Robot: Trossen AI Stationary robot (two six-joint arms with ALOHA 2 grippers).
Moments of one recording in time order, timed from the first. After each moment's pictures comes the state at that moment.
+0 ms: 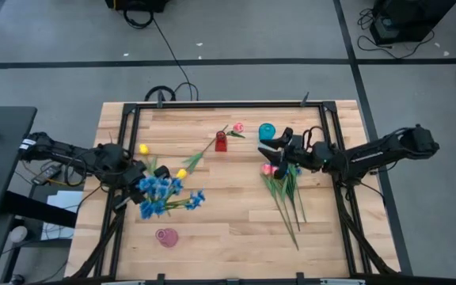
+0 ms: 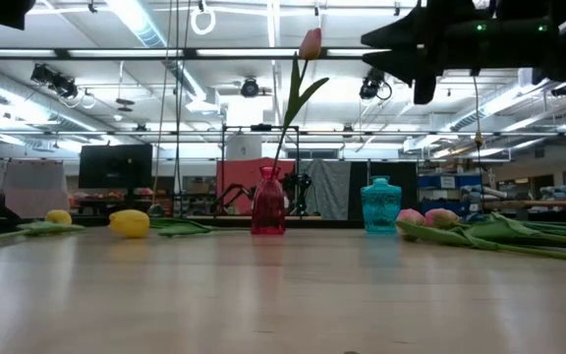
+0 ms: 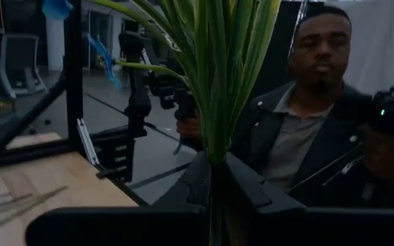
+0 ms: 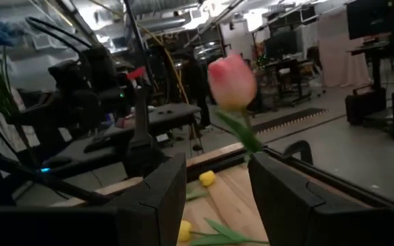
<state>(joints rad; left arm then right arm) -0.22 0.63 0.44 0.31 0.63 -0.18 0.03 1.17 0.34 0.98 0.34 0.21</state>
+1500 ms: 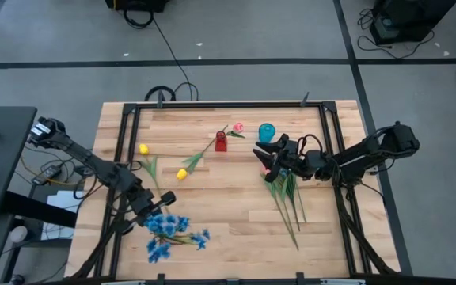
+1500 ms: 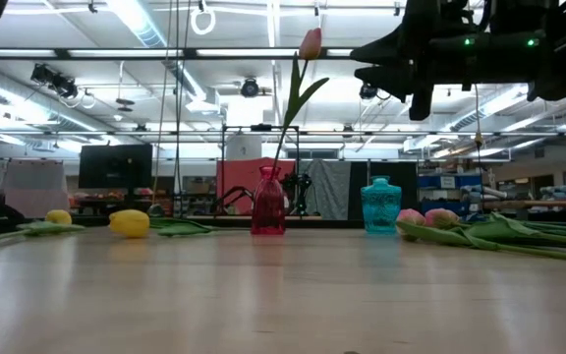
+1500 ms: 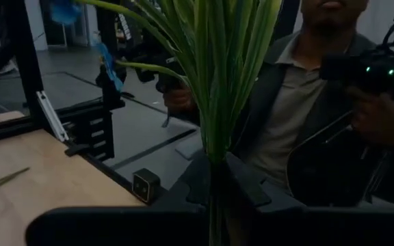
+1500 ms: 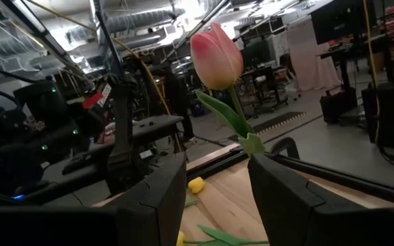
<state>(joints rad) -0.52 0.88 0.39 0.49 0.41 -0.07 0.09 1.41 0.34 1.26 0.50 0.23</state>
